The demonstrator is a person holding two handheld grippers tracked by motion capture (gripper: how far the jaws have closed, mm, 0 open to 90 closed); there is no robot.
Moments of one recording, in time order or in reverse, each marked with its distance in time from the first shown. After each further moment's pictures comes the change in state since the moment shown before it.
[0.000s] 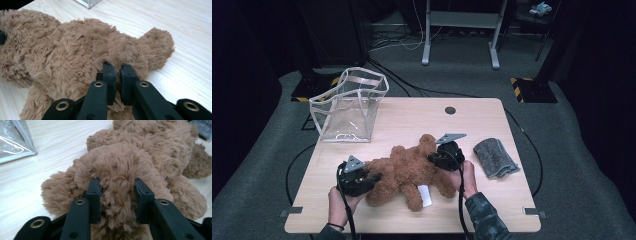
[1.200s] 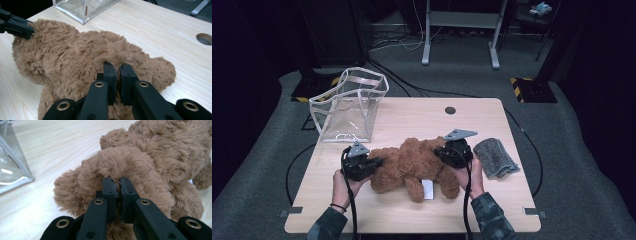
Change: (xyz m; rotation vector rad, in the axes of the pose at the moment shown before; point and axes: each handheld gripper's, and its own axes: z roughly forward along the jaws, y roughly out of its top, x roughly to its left) left arm 0.016 0.037 0.017 -0.022 -0.060 0.086; right arm 0.000 0.009 -0.035 -0.088 -0.060 -0.004
